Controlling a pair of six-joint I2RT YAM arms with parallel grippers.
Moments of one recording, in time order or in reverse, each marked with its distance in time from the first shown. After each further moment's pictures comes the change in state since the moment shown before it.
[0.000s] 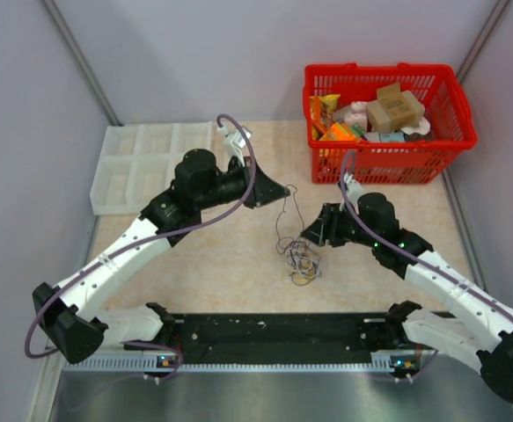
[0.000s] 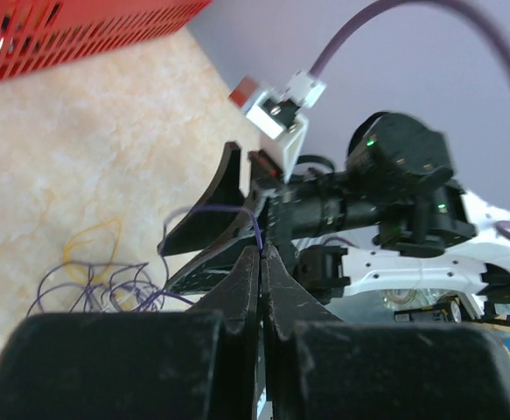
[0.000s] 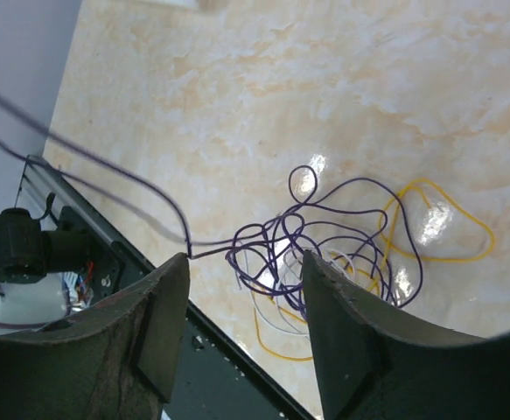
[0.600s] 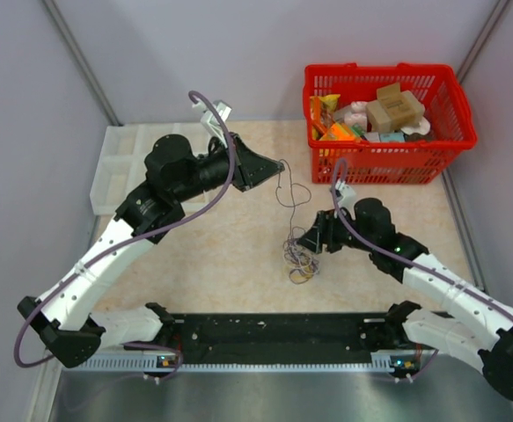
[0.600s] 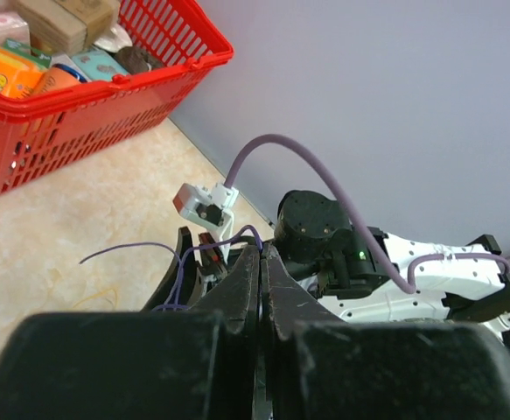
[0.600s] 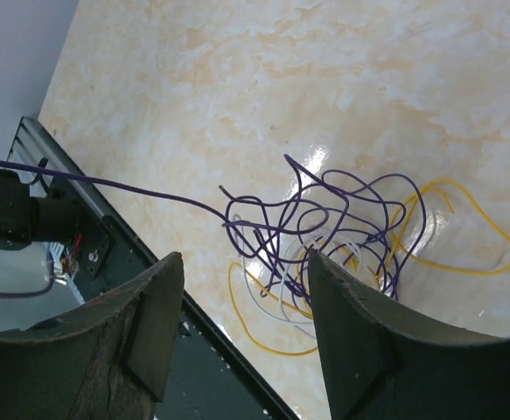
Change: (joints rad) left arm 0.000 -0.039 0.226 -0.053 -0.043 0.034; right arm 0.037 -0.018 -0.043 0.031 -0.011 -0.069
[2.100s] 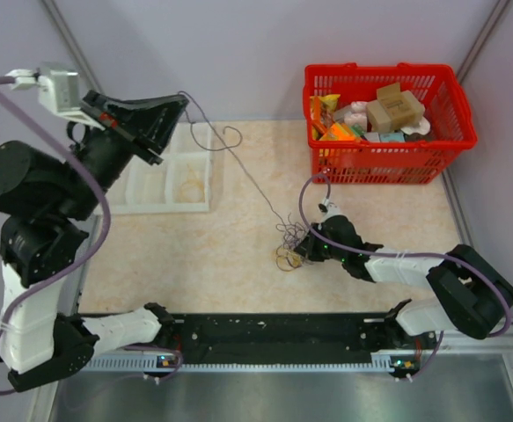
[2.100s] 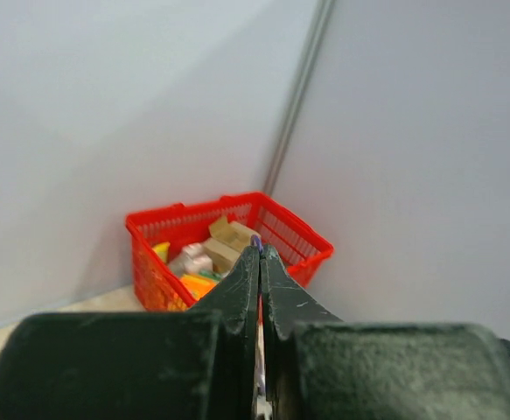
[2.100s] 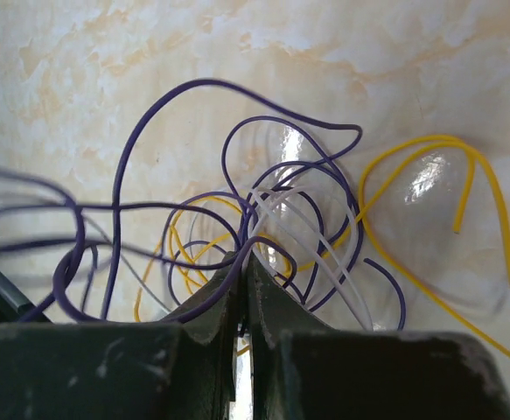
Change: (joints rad) left arm 0.000 -0.050 0.600 -0.308 -0.374 0.375; right arm 0.092 0.427 -0.198 0.497 0.254 0.246
